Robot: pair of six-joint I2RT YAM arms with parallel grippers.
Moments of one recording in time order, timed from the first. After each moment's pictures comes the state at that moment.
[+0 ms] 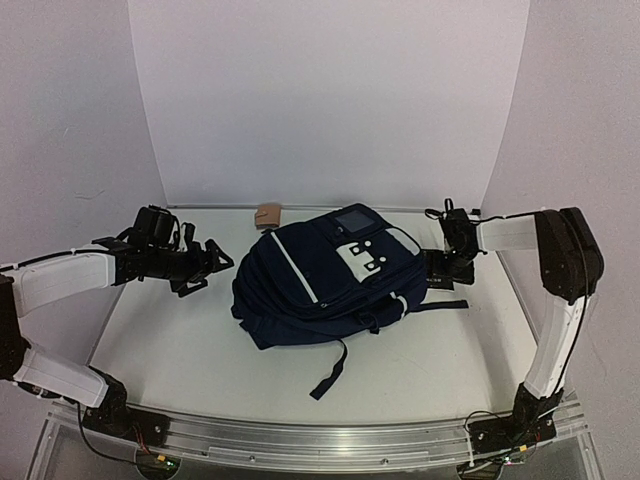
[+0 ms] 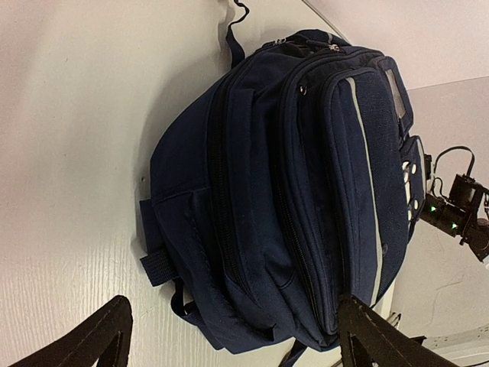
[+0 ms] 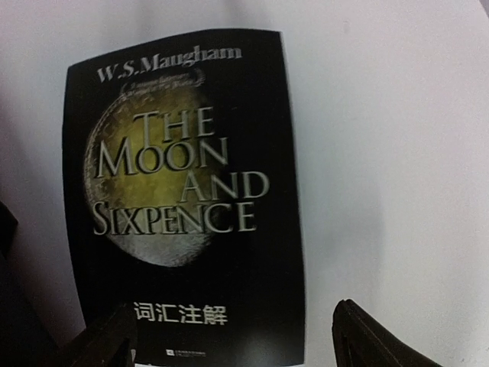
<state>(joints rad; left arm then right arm) -0.40 1.27 0.80 -0.27 0.32 -0.77 0.23 1.96 1.25 -0.41 0.16 0.39</state>
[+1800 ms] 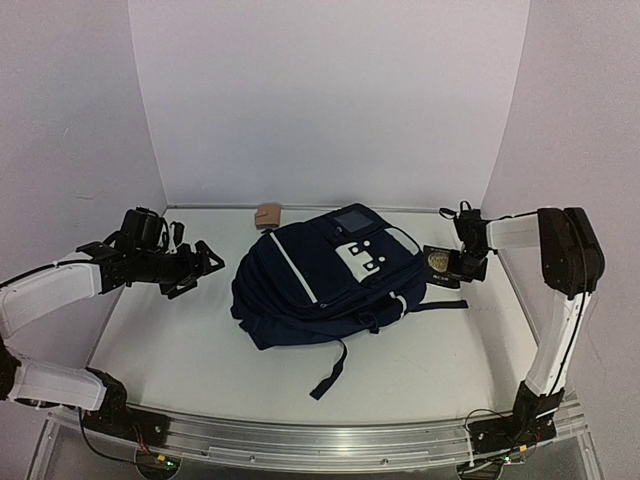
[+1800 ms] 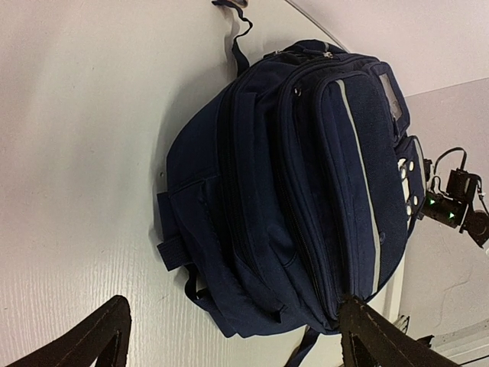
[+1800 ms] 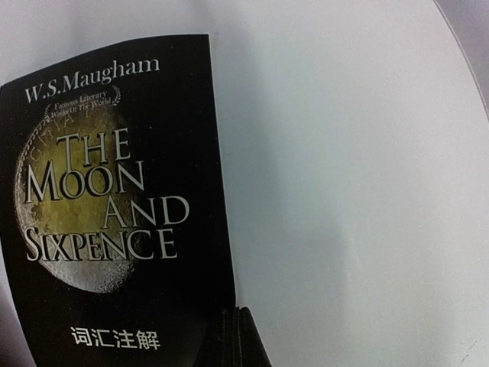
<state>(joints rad) -0.40 1.14 0.77 -0.34 0.27 -0.75 0.13 2.01 1.27 -0.43 0.24 0.43</state>
